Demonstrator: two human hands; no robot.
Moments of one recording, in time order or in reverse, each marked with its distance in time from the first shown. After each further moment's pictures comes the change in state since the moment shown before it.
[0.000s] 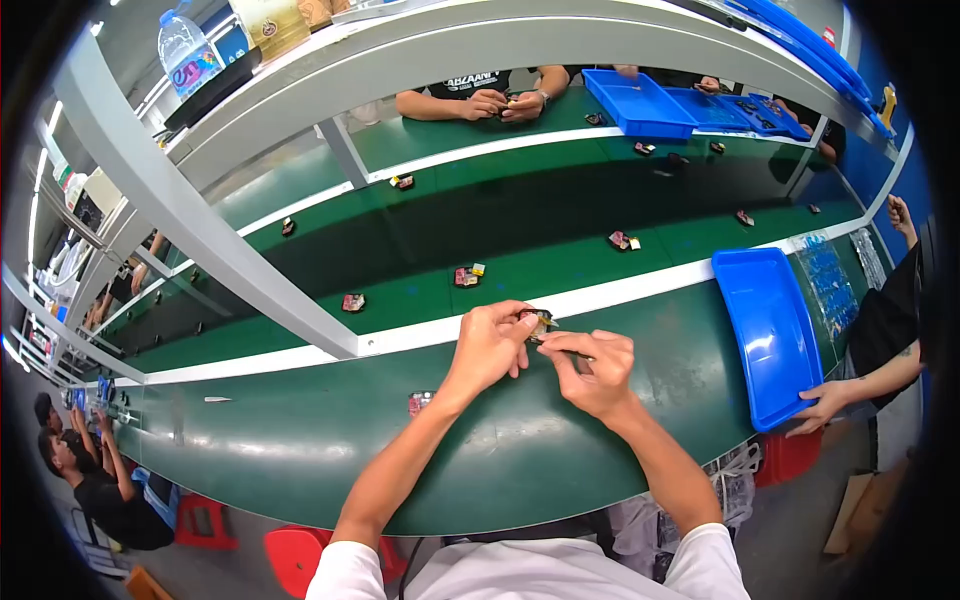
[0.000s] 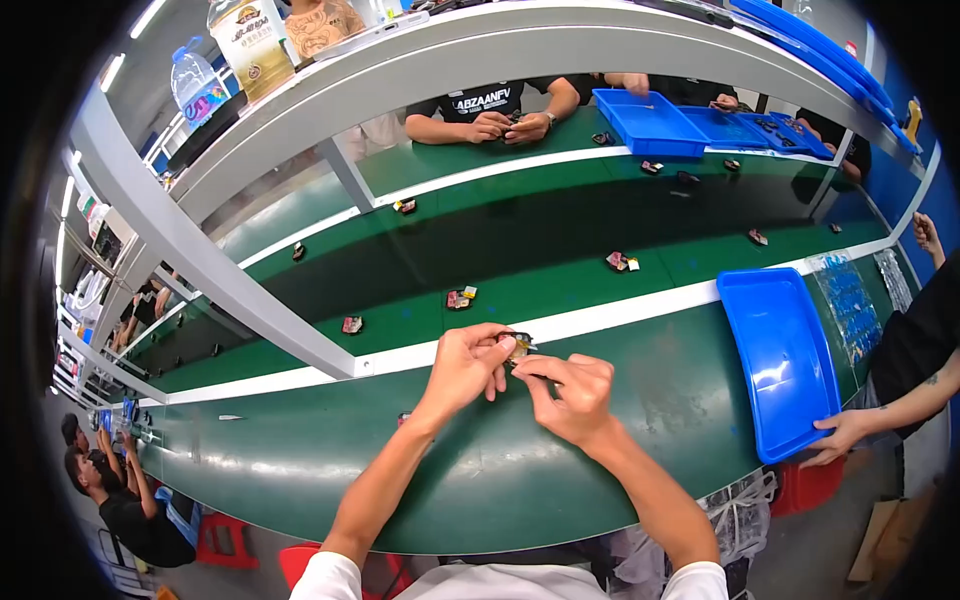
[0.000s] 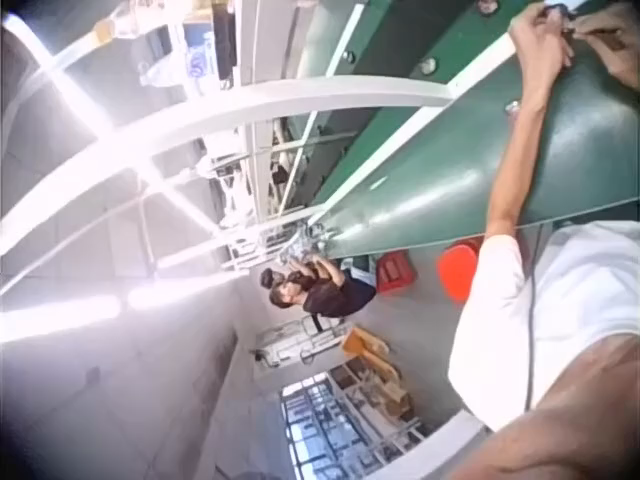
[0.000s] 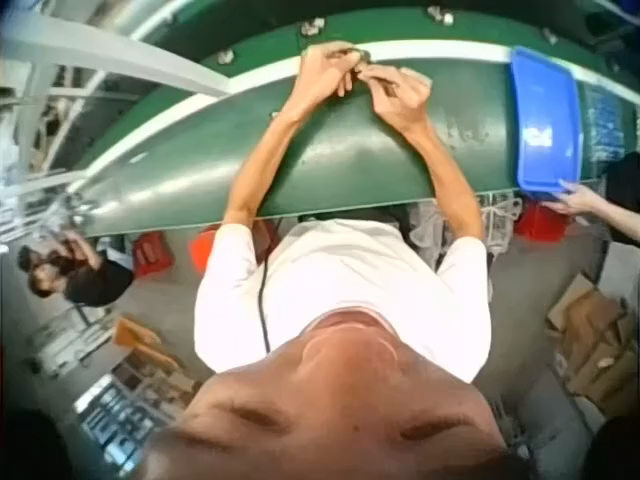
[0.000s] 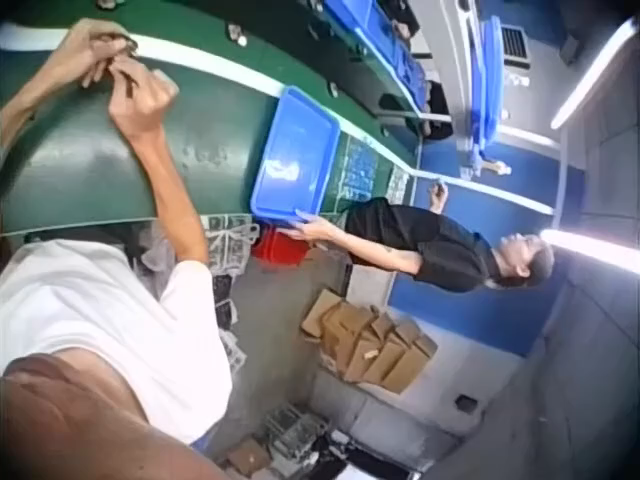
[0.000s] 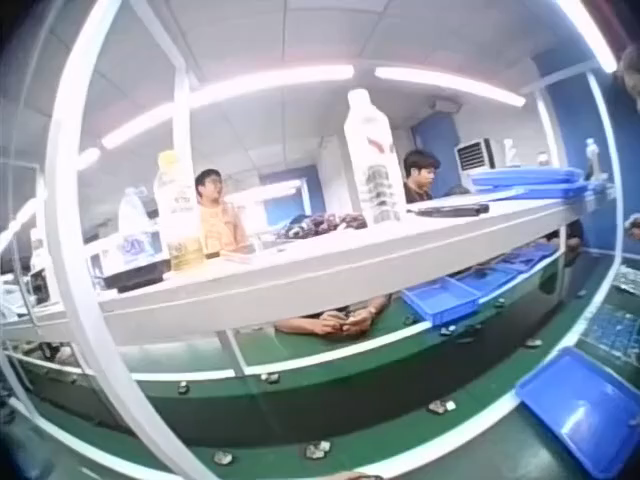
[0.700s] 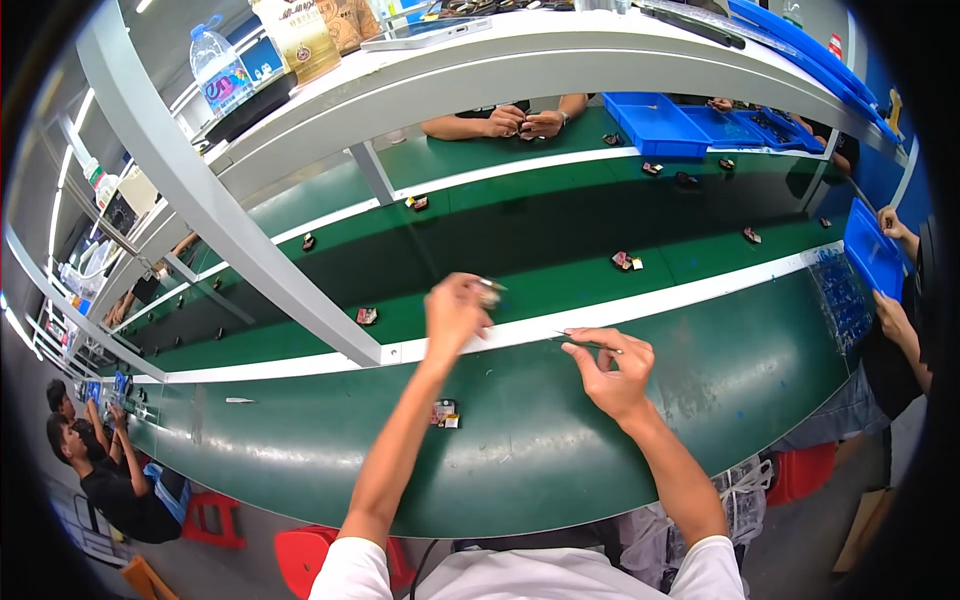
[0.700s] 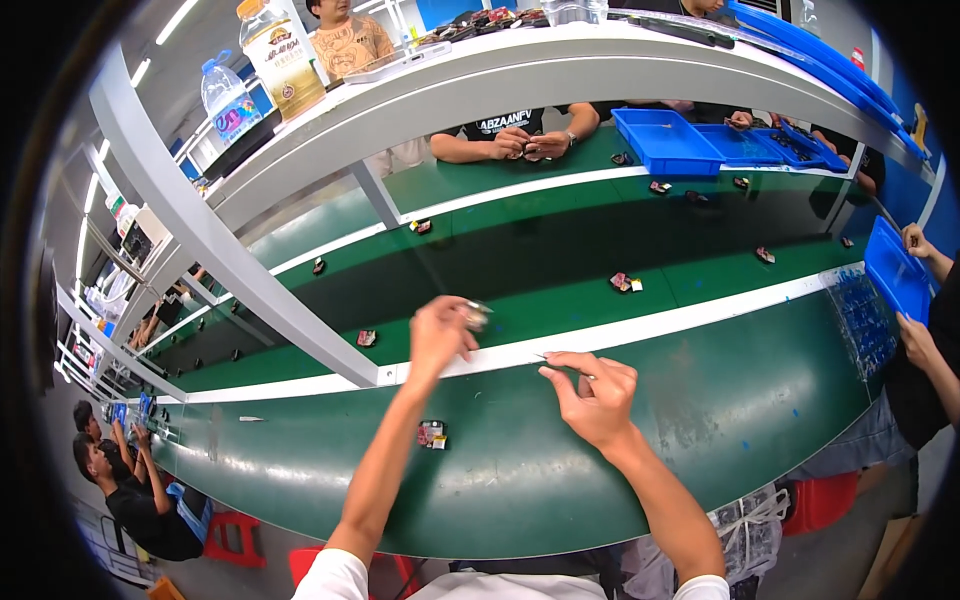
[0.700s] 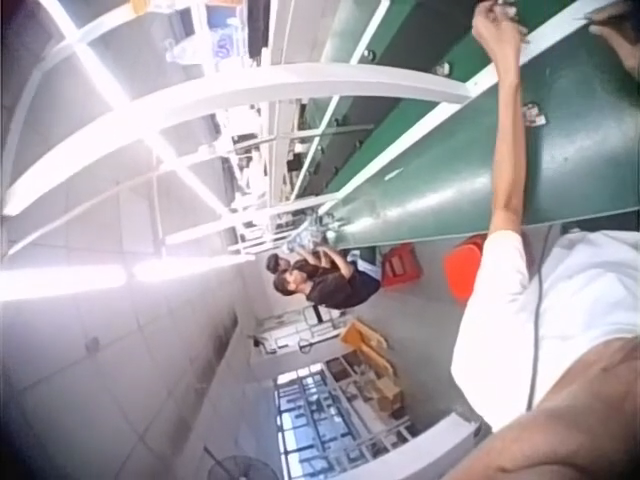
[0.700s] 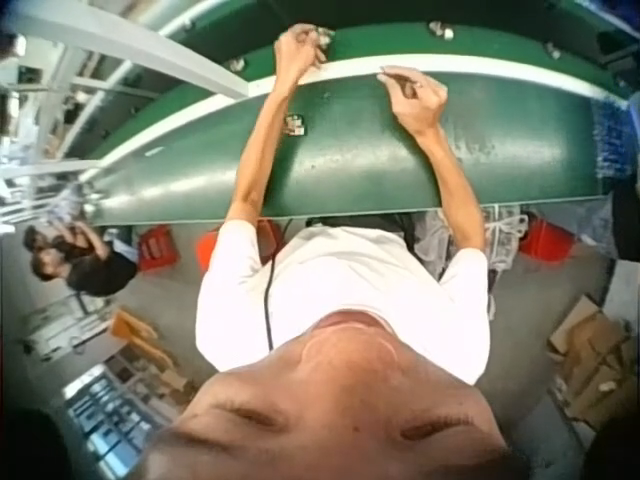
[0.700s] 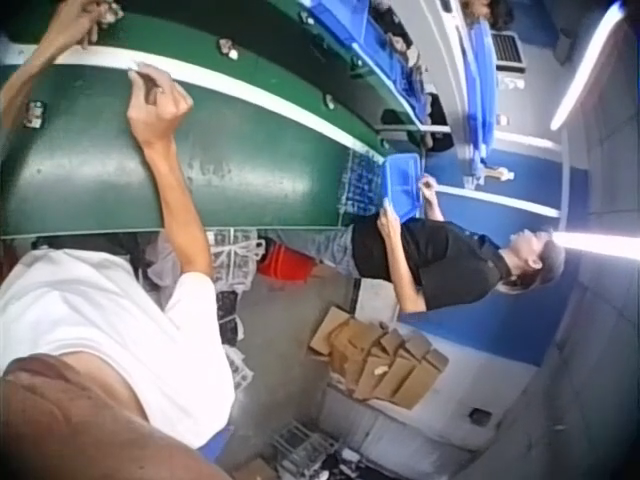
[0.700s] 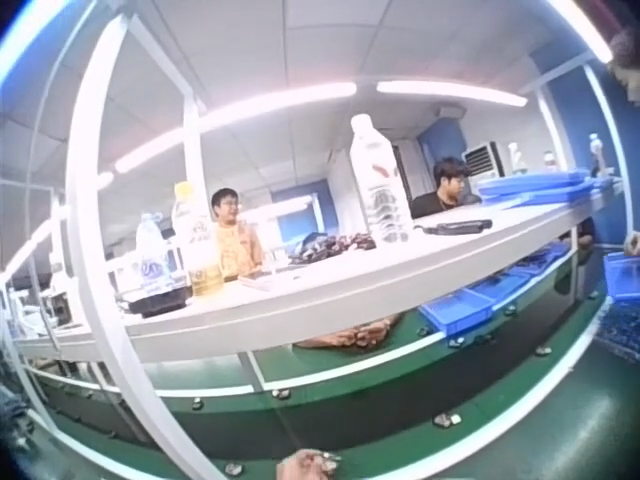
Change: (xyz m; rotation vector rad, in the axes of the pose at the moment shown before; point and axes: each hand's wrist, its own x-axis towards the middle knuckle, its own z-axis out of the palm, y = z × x) left_hand 0.045 -0.030 -0.064 0.084 0.376 0.125; right_hand 0.003 0.005 -0.005 0.013 0.085 0.126
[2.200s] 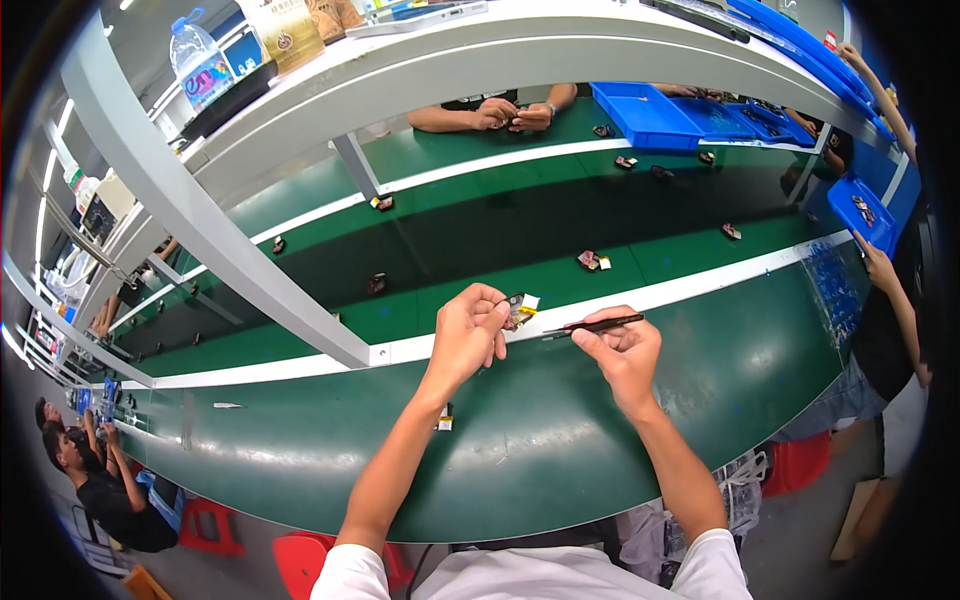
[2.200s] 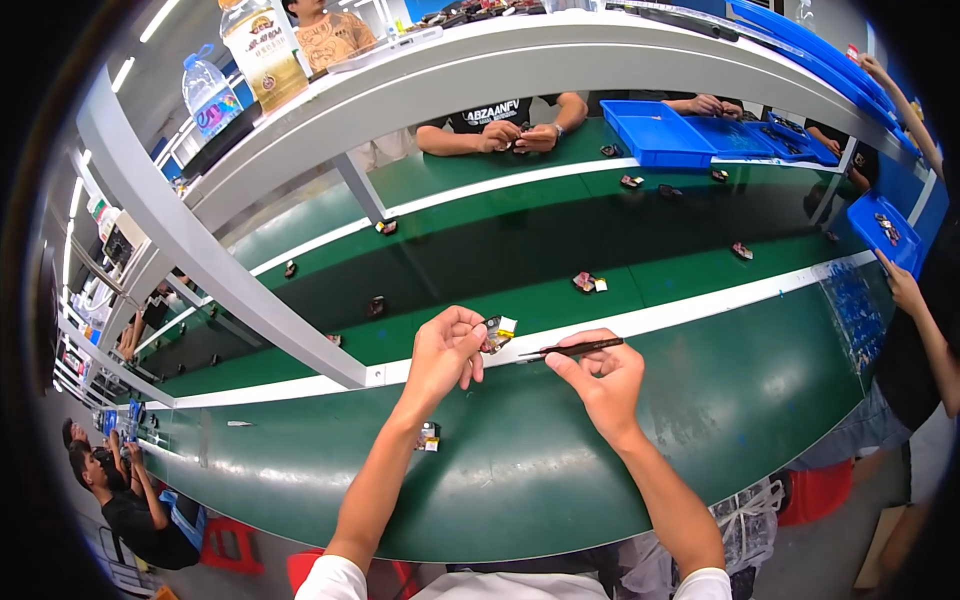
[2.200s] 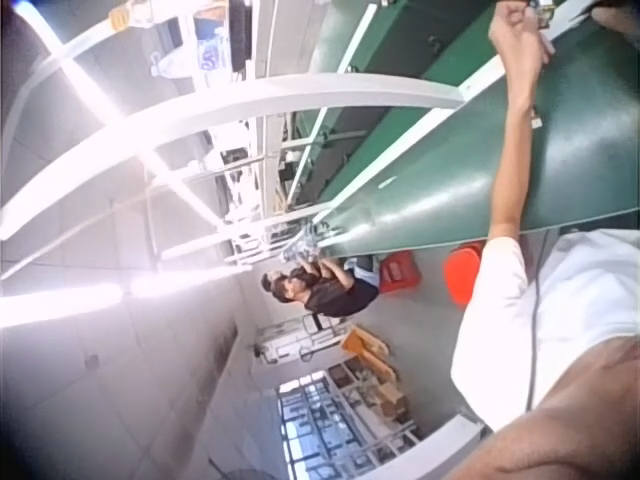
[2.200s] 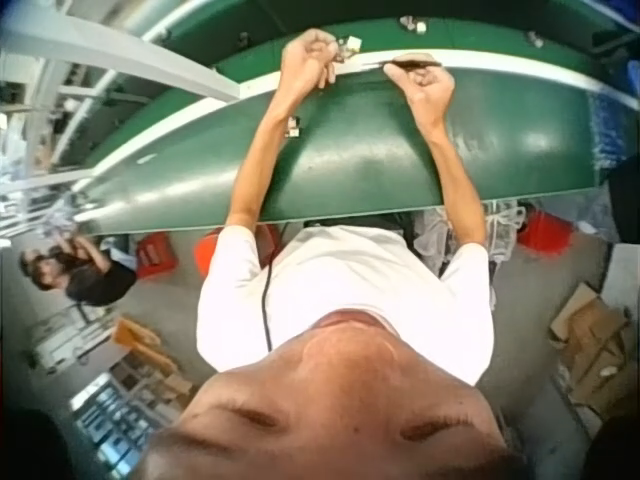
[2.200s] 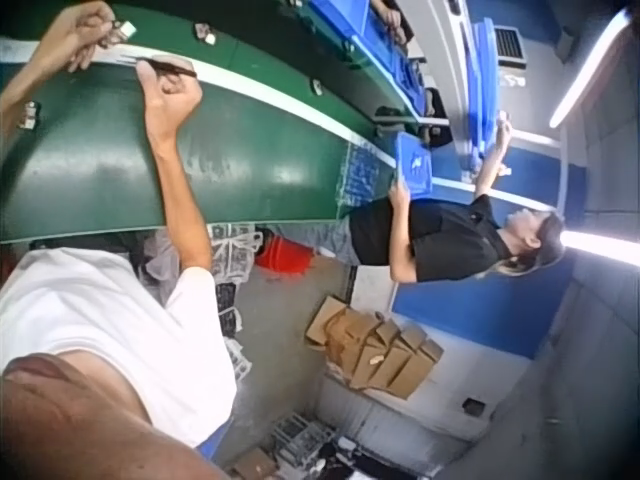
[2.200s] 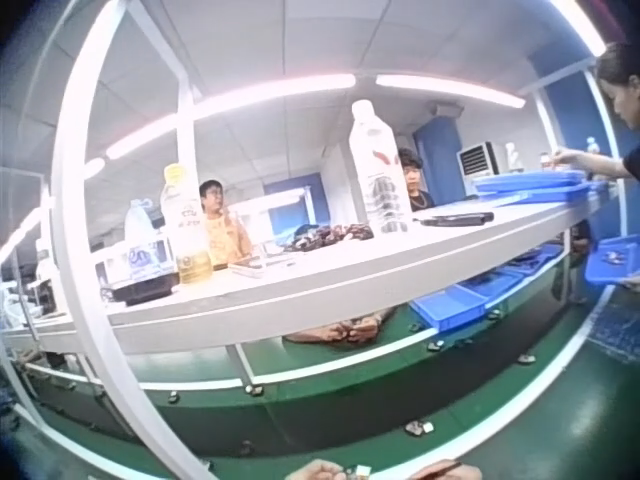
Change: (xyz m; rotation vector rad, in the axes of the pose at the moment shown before) left_hand -0.044 0.054 0.009 -0.135 -0.178 -0.095; right_hand 0.007 -0.001 -0.007 0.590 -0.010 0.658
